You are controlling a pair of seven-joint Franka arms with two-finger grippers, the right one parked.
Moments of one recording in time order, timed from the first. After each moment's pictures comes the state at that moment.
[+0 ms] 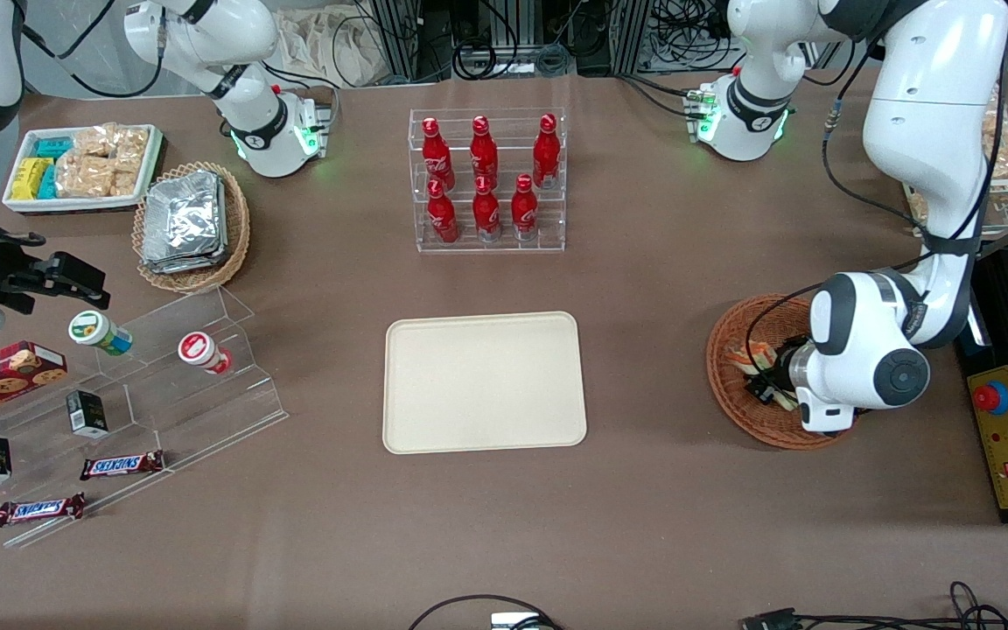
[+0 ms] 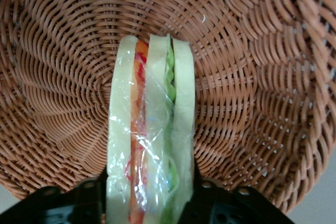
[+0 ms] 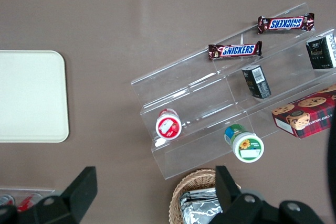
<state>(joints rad) -0.04 0.55 -0.05 -1.80 -0.08 2.05 -0.86</state>
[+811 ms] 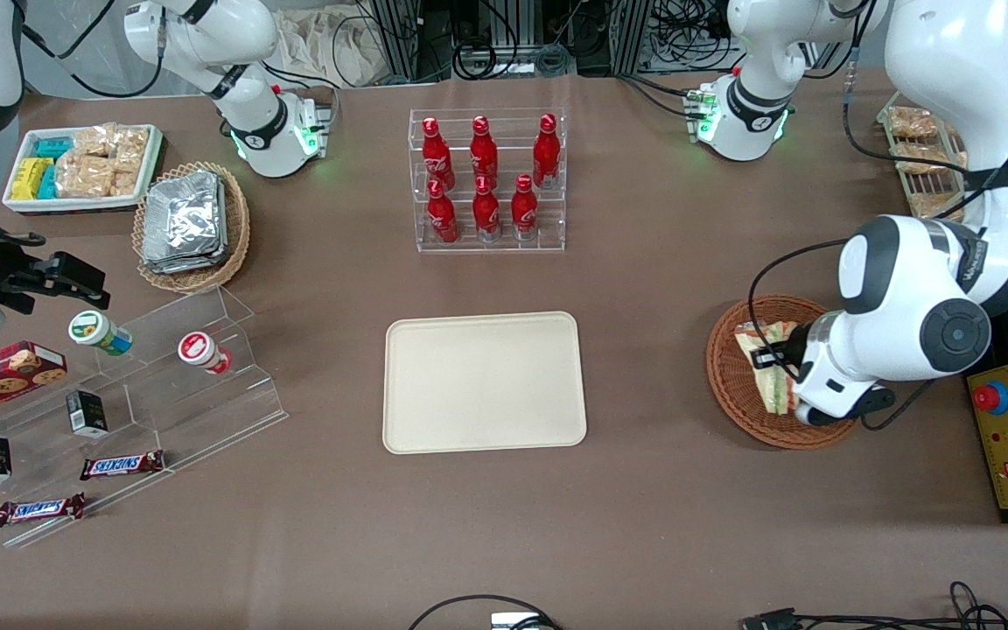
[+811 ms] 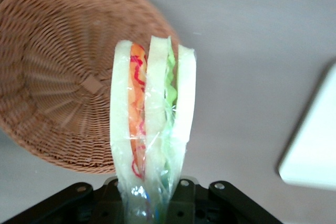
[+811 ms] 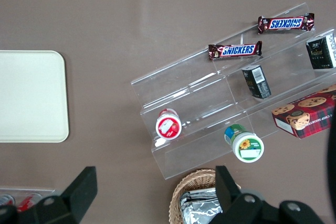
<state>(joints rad) -0.05 0.38 -0.14 -1.65 -0.08 1.80 -0.29</state>
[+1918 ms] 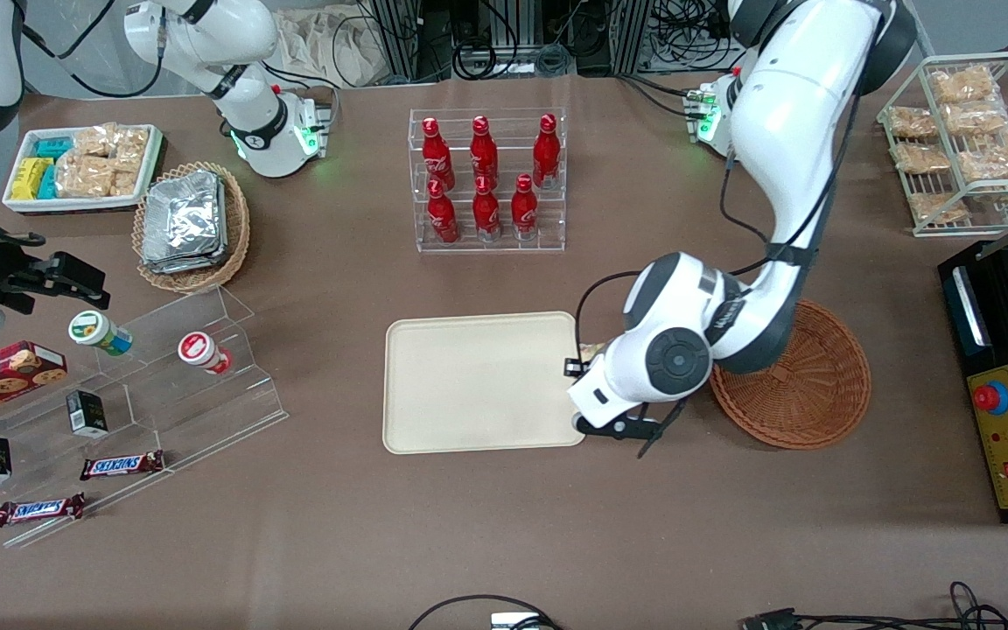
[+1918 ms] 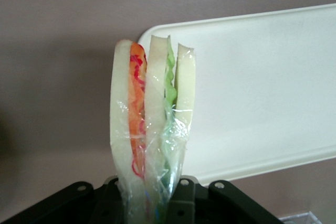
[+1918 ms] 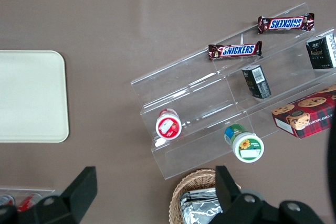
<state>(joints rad) -0.40 0.77 -0.17 -1.26 -0.13 1.89 -0.39</state>
